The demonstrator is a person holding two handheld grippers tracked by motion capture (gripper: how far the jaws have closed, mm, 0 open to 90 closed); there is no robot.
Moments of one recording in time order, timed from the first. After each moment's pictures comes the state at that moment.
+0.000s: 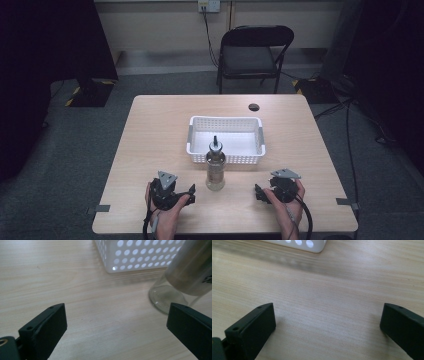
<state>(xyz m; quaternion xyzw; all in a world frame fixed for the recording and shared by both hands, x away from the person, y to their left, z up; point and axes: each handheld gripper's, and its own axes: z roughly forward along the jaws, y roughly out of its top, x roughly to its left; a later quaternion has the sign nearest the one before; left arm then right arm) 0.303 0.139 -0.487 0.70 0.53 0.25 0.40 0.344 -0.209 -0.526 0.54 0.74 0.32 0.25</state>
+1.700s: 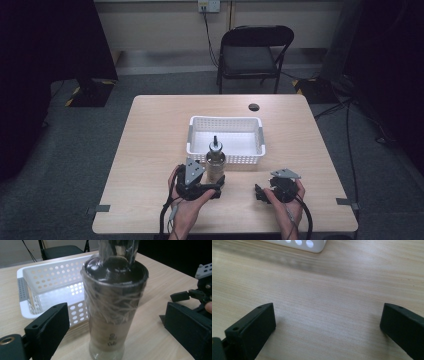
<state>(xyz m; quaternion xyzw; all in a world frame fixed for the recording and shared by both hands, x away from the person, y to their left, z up) 0.317 0.077 -0.438 0.74 0.38 0.25 0.50 0.344 -0.209 -0.526 0.54 0.74 0.32 0.25</state>
